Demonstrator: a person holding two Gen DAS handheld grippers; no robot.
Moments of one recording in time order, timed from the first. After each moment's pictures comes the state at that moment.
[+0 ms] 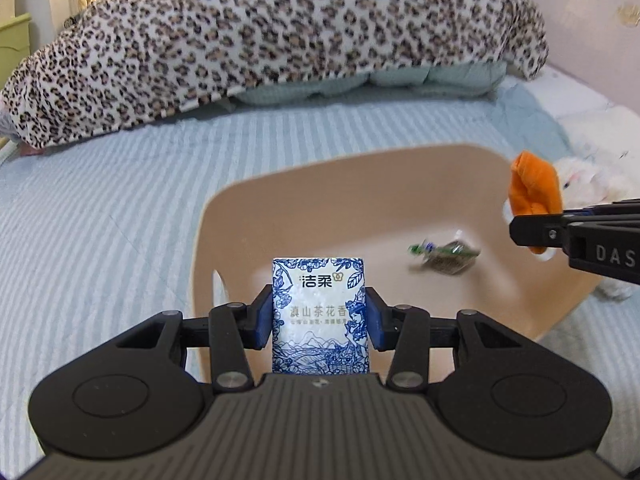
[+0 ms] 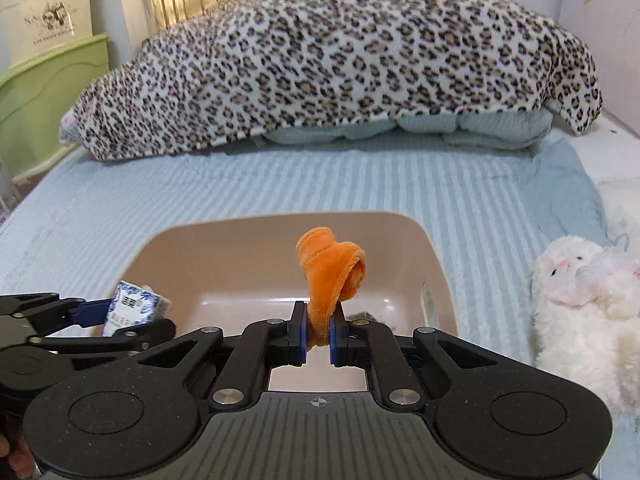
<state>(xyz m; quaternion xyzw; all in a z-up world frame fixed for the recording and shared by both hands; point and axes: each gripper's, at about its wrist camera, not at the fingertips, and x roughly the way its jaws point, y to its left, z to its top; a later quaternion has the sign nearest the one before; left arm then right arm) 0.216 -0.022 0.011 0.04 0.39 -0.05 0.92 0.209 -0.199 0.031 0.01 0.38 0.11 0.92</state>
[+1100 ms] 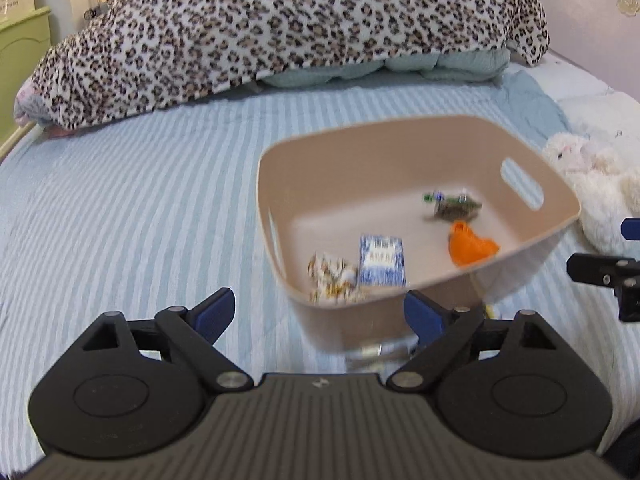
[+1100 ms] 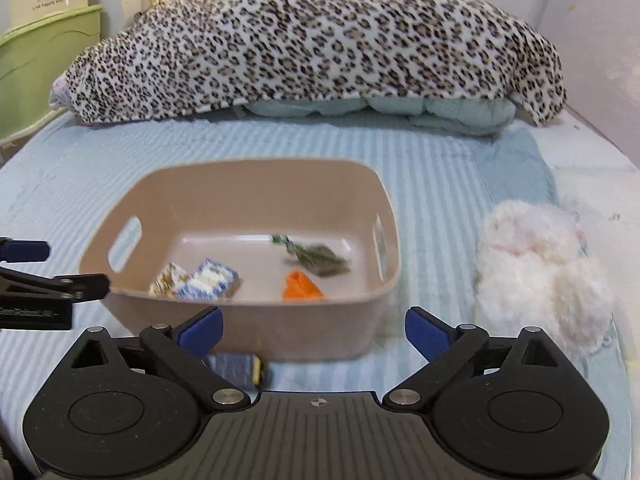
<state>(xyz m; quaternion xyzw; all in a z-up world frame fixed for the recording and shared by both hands) 0.143 0.012 0.030 0.05 0.41 -0.04 0.91 0.131 -0.224 0.033 -0.03 0.40 0.07 0.91</state>
